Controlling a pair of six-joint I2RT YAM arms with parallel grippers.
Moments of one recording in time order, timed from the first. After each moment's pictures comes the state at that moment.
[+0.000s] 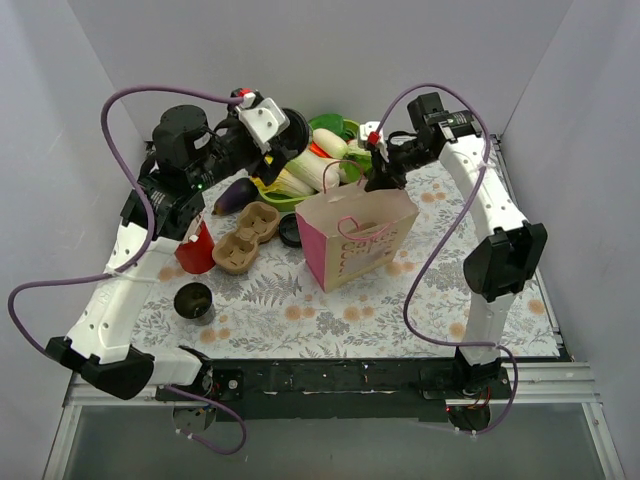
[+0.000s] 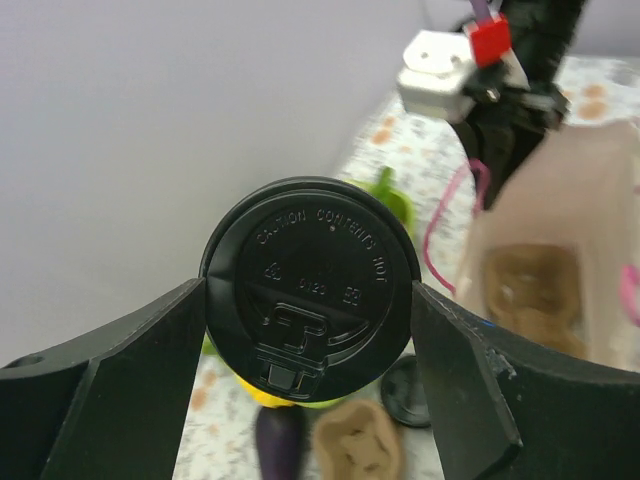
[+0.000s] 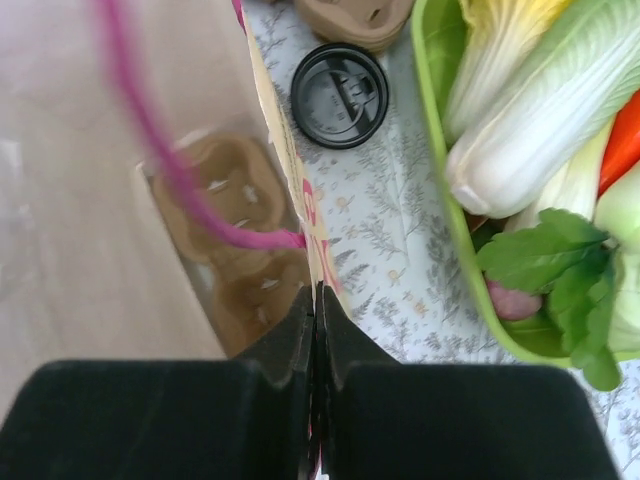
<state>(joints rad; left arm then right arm) -0.50 1.31 1.78 -0.52 0.27 0.50 0.32 1.97 2.13 -1.29 -0.91 -1.13</state>
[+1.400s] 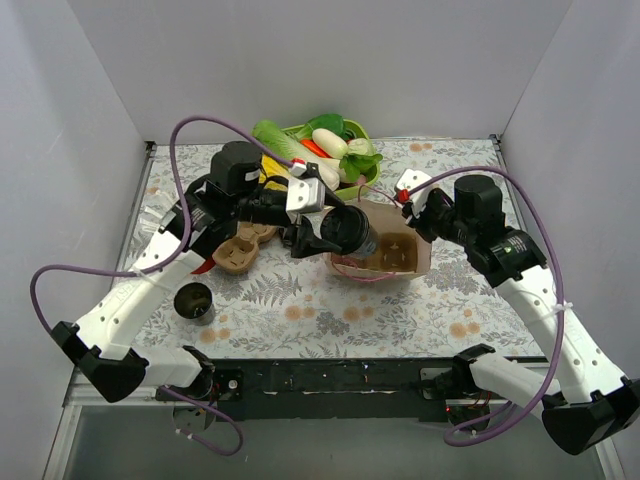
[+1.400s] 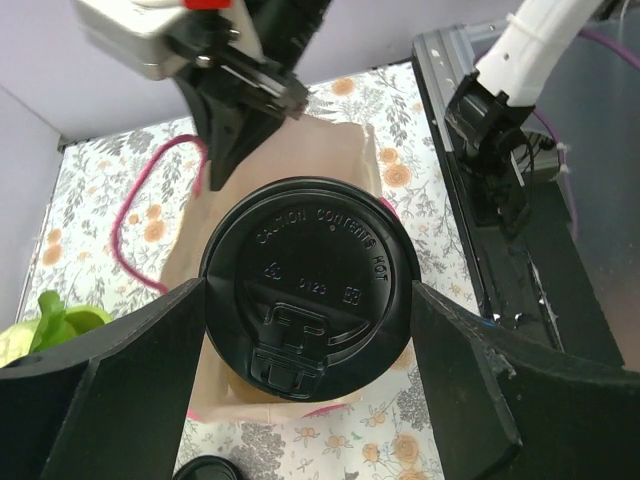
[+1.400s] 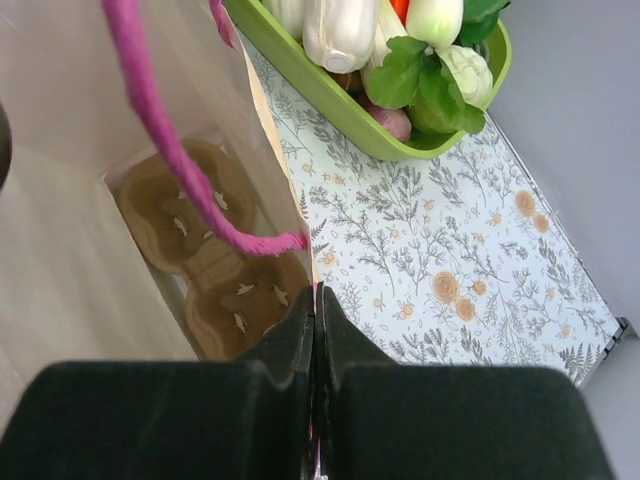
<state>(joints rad) -0.67 1.28 1.56 -0.59 0.88 0.48 0.45 0.99 1.13 -0.60 -0.28 -0.56</state>
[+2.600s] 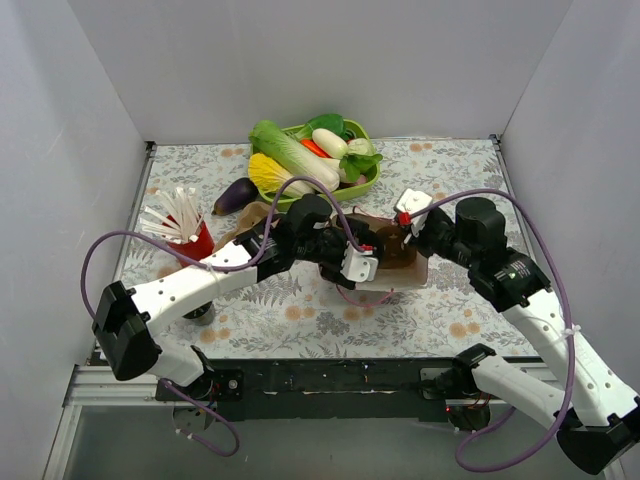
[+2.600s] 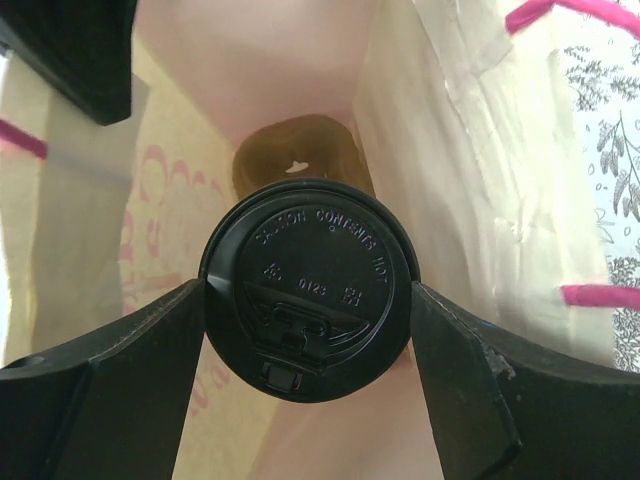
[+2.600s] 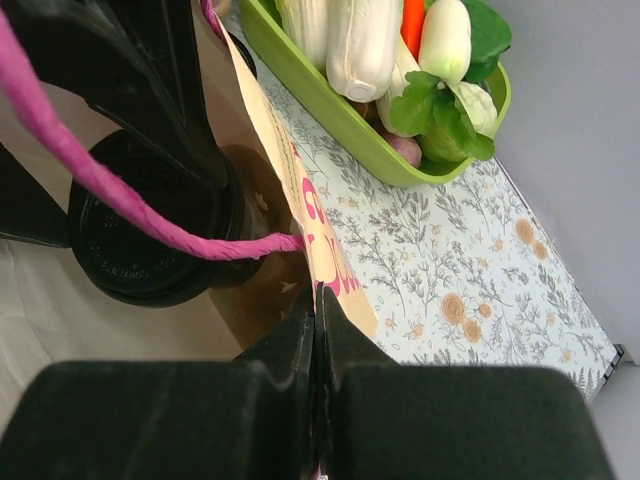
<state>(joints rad) -0.92 1.42 1.23 -0.35 0.43 1.00 0.54 0.86 1.00 -0.51 -0.24 -0.52</state>
